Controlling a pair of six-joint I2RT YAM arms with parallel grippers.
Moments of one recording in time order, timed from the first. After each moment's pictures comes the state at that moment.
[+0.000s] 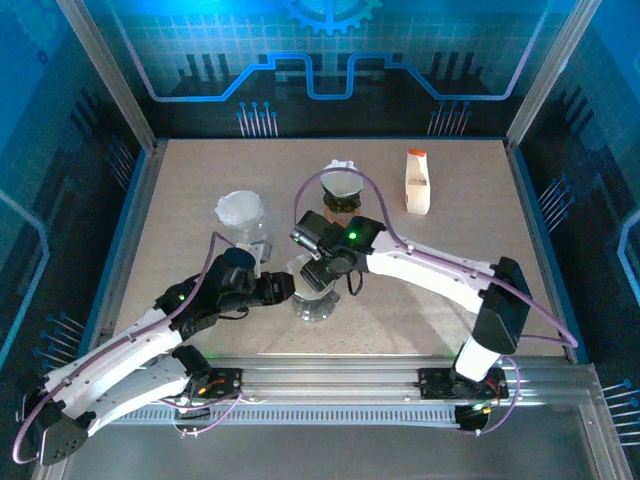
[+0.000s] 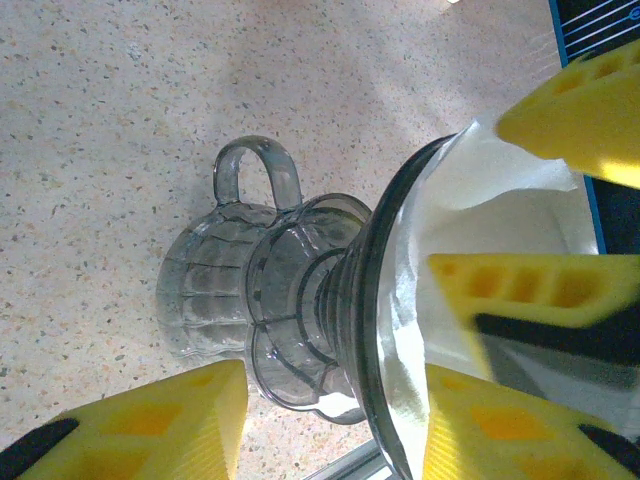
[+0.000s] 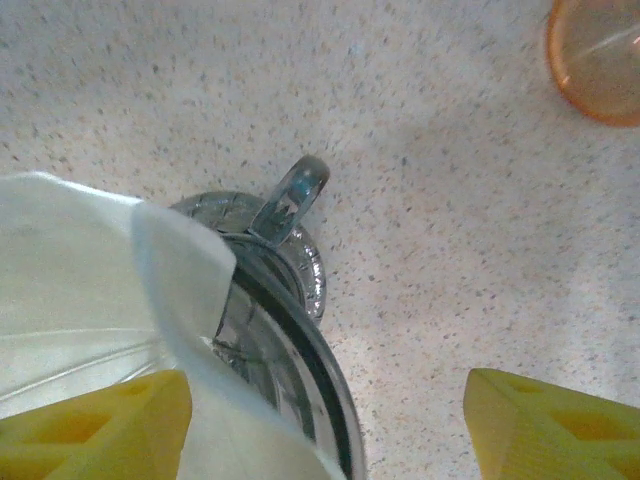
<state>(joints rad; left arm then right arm) -0.72 0.81 0.64 -0.52 0.10 -0.82 1.00 1.65 1.50 -1.04 0.21 0.25</state>
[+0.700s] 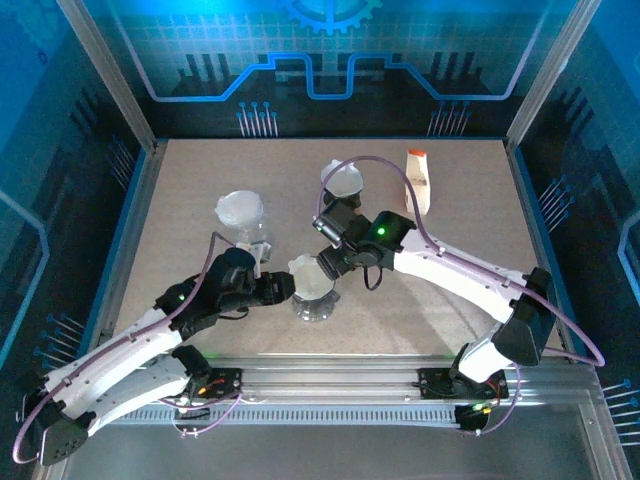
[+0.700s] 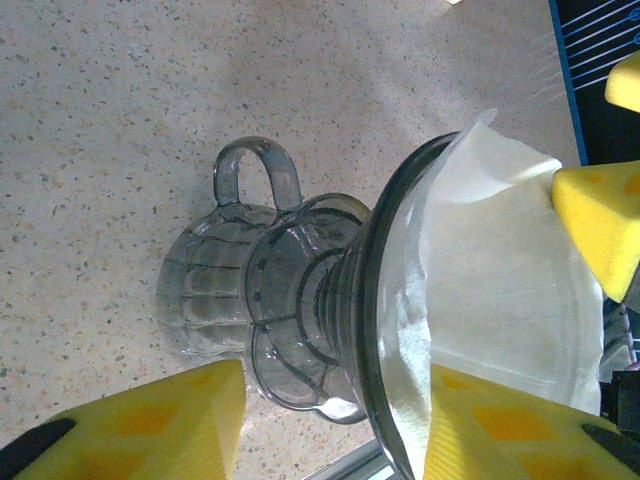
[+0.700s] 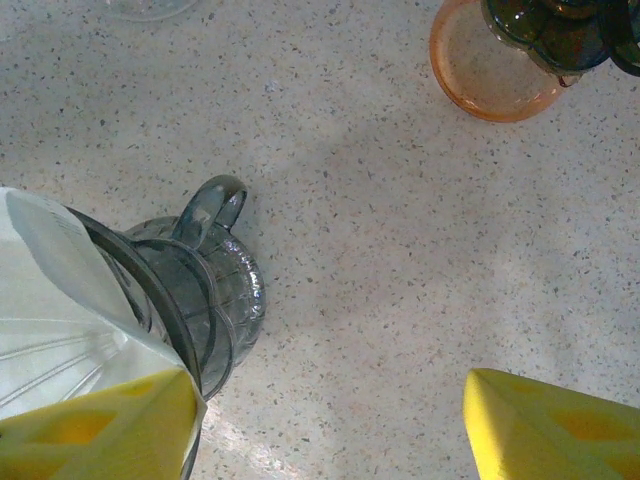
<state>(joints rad) -0.72 0.81 0.64 -0.52 0.10 -0.83 0.94 1.54 1.44 -1.02 0.25 0.28</state>
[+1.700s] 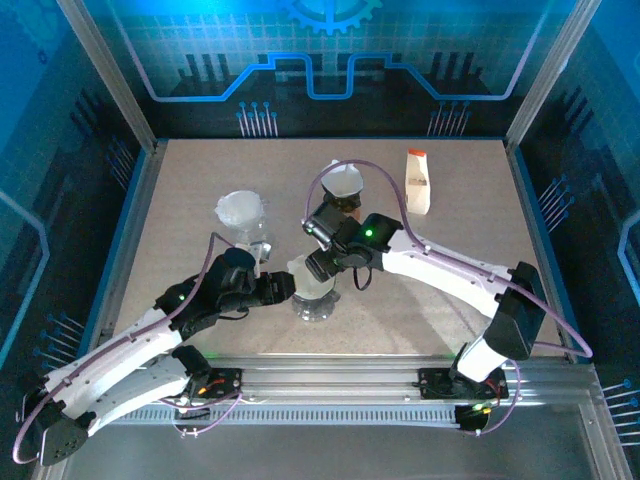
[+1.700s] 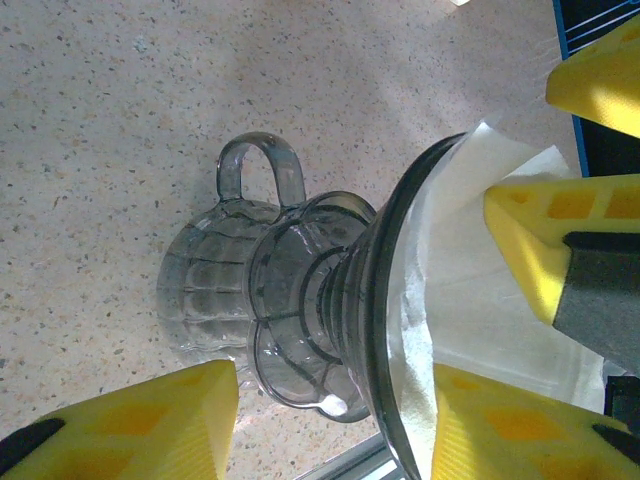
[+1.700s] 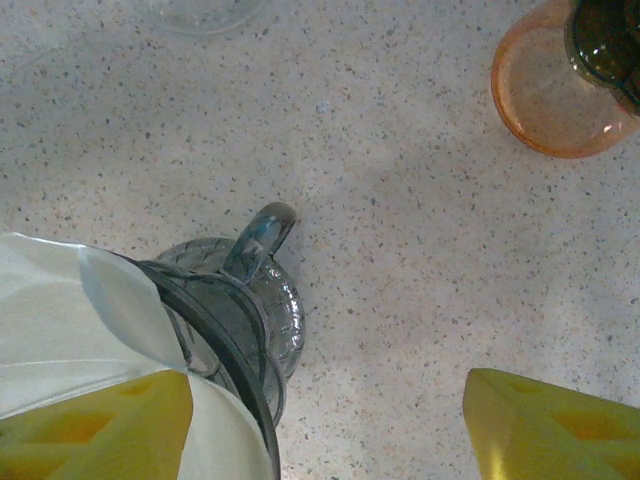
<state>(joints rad) -0.71 0.81 0.64 -0.52 0.10 -0.85 0.96 1.60 1.44 -0.93 0.20 0.24</state>
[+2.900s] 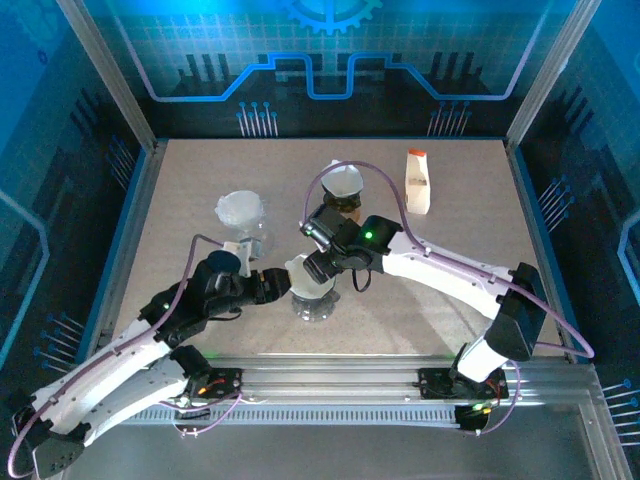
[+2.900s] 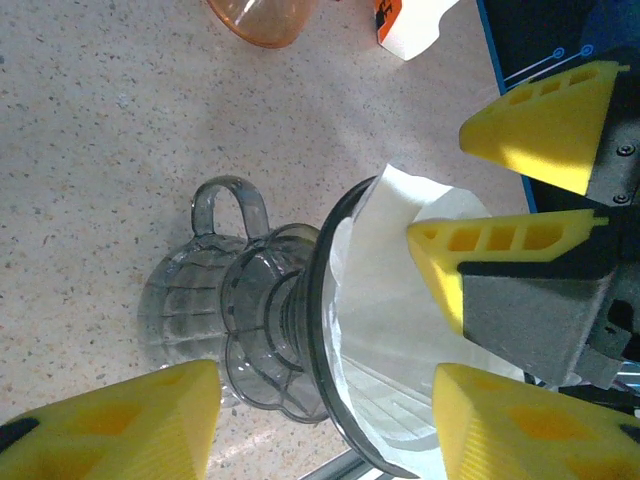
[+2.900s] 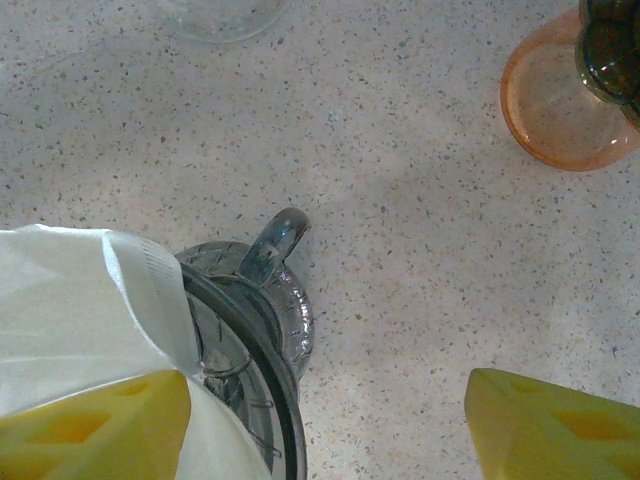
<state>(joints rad) -0.70 0.71 0.64 -0.52 0.09 -0.85 0.97 1.59 1.44 -0.93 0.21 0.23</state>
